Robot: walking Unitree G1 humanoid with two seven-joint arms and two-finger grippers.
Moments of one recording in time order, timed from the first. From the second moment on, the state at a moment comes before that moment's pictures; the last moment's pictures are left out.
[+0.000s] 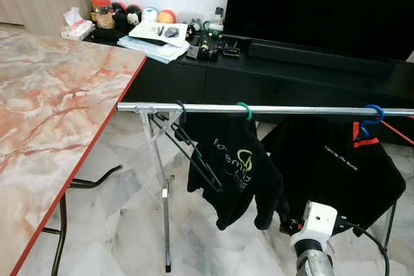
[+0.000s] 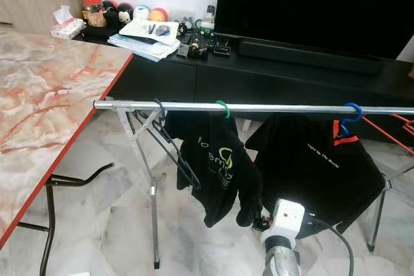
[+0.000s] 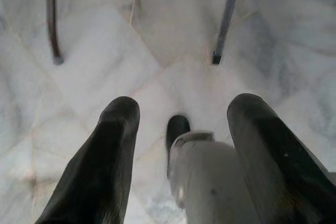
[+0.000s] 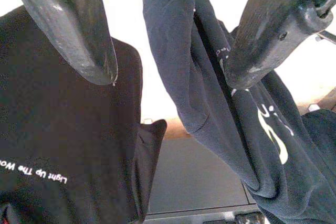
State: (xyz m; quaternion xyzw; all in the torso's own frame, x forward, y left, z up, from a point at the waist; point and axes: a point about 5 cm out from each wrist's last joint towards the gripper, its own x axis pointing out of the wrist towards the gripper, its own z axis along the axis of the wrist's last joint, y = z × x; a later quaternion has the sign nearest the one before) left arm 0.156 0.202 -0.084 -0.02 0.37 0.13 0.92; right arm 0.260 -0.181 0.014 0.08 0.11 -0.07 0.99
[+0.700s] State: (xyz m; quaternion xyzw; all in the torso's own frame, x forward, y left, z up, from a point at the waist) left arm 0.166 0.218 0.010 0.05 0.06 -0.01 1.00; right arm 0.257 -0.177 0.013 0.07 0.11 -0.05 0.99
